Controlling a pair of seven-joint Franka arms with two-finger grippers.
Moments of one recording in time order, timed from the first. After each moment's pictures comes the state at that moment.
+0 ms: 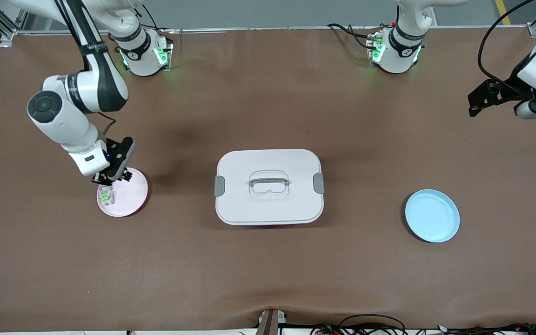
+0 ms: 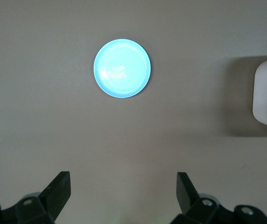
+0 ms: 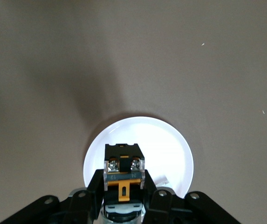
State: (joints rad) left arm -0.04 -0.08 -0.08 -1.63 0.06 1.56 -0.10; right arm 0.14 0.14 -0.03 -2.24 -0.06 2.48 -1.17
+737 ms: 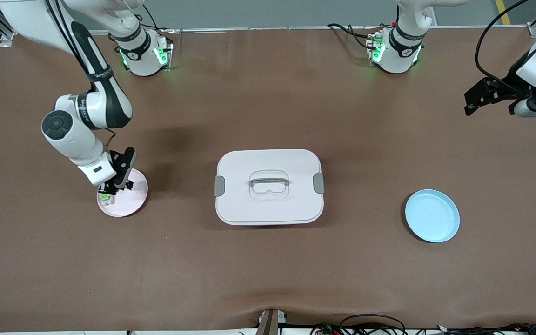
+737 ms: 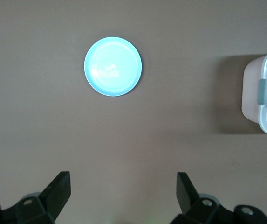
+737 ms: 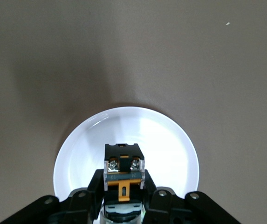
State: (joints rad) left arm -0.04 -0.08 -0.08 -1.64 0.02 1.56 -0.10; right arm 0.09 0.27 -0.03 -2.26 -0.08 2.65 -1.28
